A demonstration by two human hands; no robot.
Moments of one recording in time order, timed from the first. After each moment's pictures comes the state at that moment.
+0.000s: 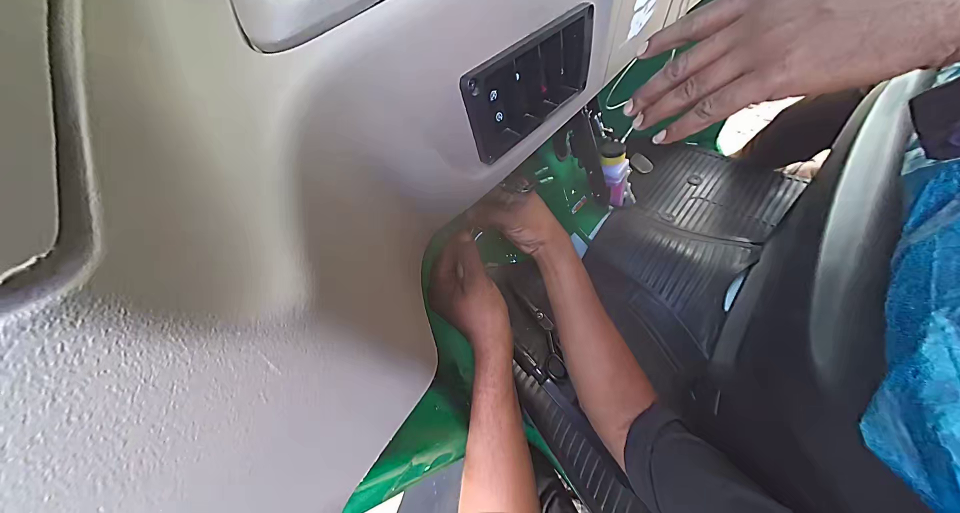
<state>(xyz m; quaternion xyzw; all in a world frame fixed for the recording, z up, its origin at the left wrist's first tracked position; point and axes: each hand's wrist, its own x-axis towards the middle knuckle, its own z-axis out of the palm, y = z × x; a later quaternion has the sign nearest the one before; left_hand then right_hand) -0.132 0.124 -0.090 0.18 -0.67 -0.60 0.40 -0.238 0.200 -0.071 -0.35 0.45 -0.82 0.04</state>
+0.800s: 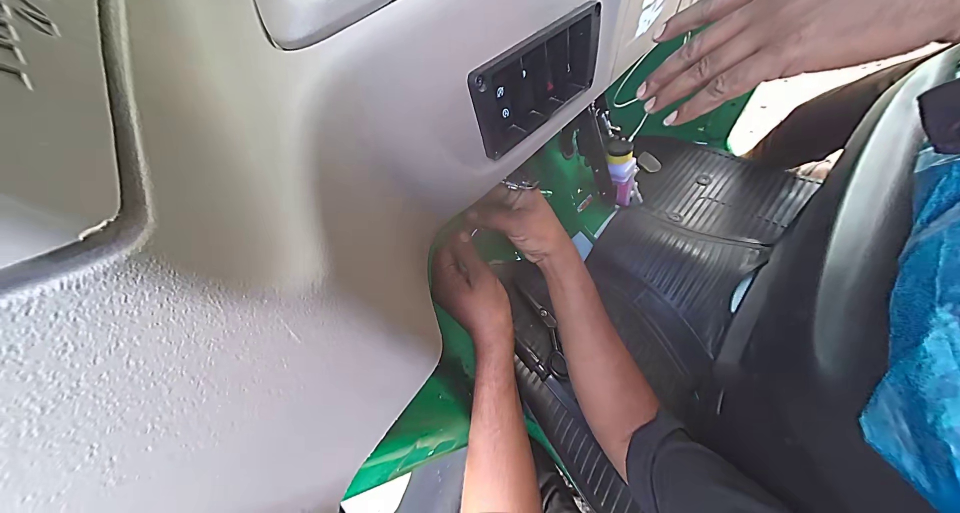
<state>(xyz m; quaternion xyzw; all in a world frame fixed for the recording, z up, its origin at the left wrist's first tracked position) -0.129 0.120 -0.092 0.14 -0.70 -0.56 0.43 -0.215 0.198 -0.067 -0.33 0.49 -0.81 0.03</state>
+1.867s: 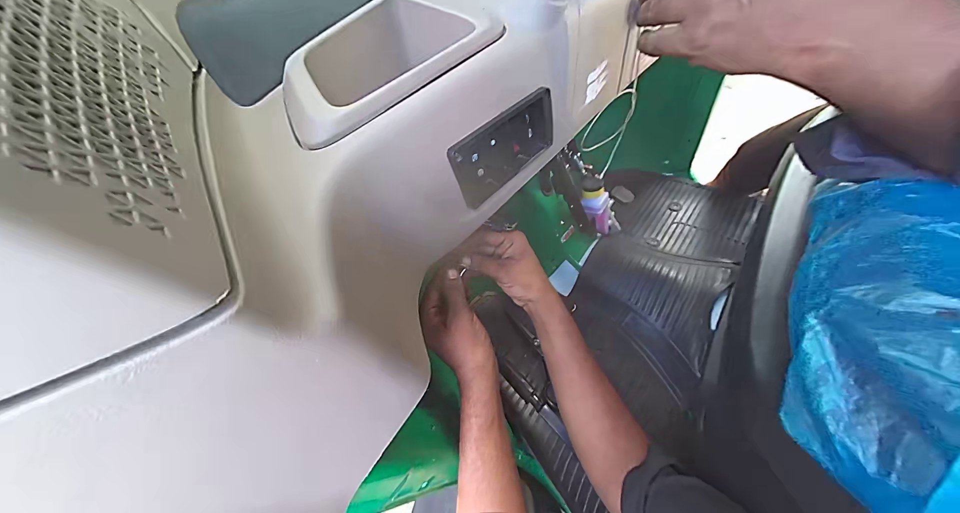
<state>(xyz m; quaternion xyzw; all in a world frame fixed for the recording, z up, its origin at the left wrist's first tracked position) -0.118 0.122 -0.070 0.10 -0.59 -0.69 0.40 -0.082 0.224 0.120 -0.17 0.77 -0.59 0.16</state>
